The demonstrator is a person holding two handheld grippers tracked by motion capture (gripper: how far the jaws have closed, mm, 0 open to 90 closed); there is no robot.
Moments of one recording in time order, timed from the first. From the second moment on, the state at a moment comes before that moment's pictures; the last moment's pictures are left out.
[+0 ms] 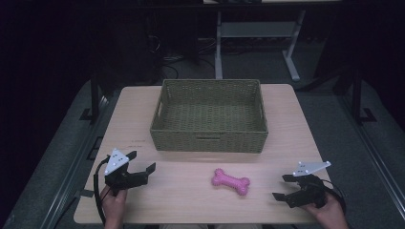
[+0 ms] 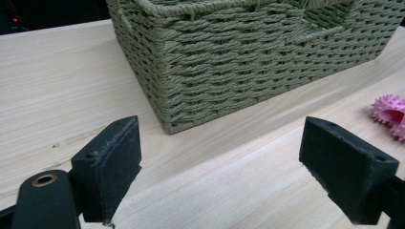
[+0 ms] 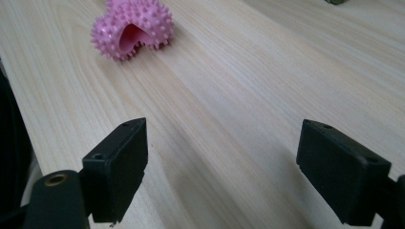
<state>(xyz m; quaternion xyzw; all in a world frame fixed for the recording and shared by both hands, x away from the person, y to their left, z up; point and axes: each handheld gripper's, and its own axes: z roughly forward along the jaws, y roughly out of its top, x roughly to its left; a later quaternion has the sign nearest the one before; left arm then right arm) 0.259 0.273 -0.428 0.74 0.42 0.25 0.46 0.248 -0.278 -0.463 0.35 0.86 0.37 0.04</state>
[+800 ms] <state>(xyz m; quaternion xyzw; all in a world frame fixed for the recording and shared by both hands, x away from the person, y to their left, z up) 0.257 0.273 -0.428 0.74 0.42 0.25 0.46 0.267 -0.240 -0.432 0.28 0.90 0.33 0.01</state>
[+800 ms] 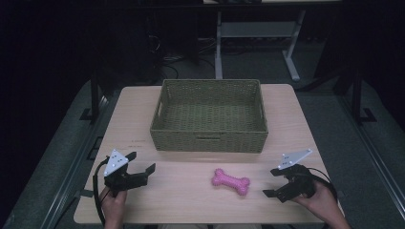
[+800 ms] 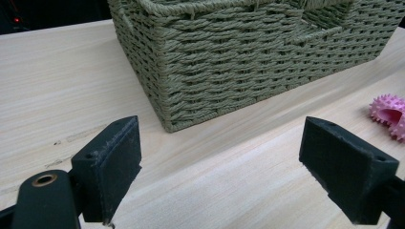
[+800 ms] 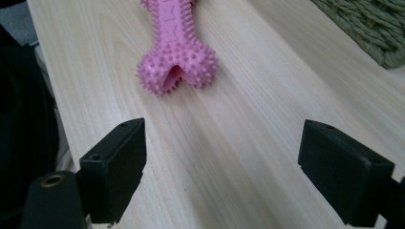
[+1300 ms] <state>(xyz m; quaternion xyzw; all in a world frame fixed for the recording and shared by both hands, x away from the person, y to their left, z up) 0.256 0.273 -0.428 0.74 0.42 0.25 0.47 0.278 -0.209 -0.419 0.24 0.92 0.32 0.01</state>
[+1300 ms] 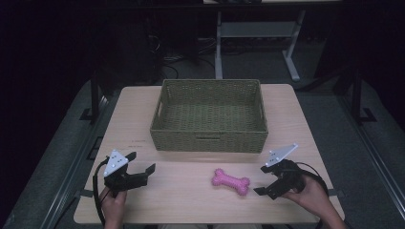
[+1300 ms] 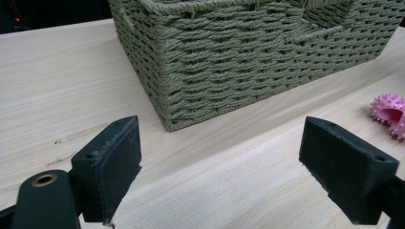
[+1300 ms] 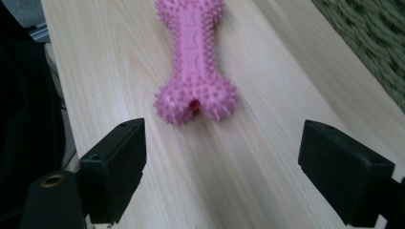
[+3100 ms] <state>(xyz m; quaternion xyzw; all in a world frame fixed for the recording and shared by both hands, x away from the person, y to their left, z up) 0.258 0.278 -0.428 0.73 0.42 0.24 0.47 0.310 -0.108 -0.440 0.14 0.96 0.22 -0.01</state>
